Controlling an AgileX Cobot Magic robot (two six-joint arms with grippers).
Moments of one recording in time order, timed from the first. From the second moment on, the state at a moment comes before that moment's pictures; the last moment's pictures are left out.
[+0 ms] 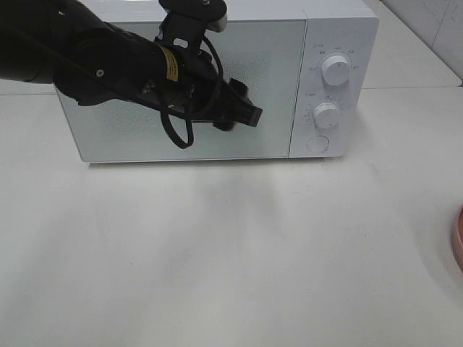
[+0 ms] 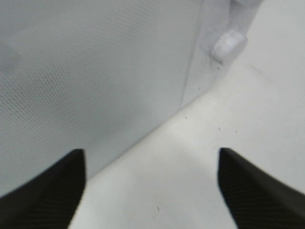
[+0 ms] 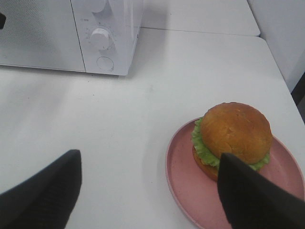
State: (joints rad) left arm -0.74 1.83 -1.20 0.24 0.12 -0.26; right arm 0.11 0.00 -0.49 -0.07 0.97 0.09
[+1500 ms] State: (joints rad) left arm -0.25 1.45 -1.20 -0.05 1.20 -0.06; right arm 0.11 0.00 -0.49 -0.07 0.97 0.09
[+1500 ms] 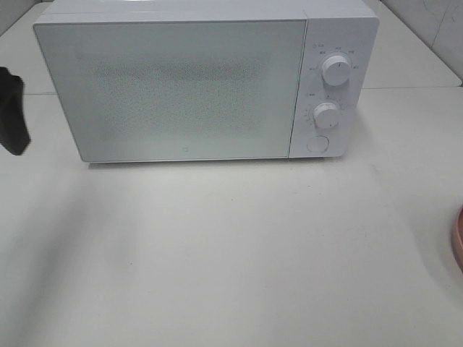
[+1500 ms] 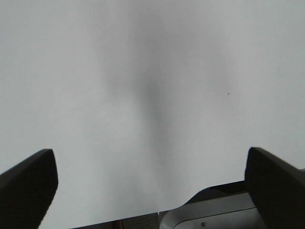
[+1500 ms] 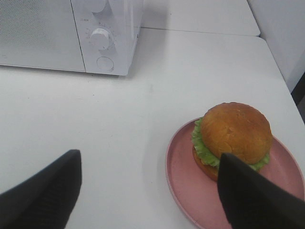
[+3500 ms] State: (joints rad) left arm 0.03 0.00 -0.52 -0.06 1.08 0.06; right arm 0.11 0.00 -0.49 -0.07 0.97 0.09
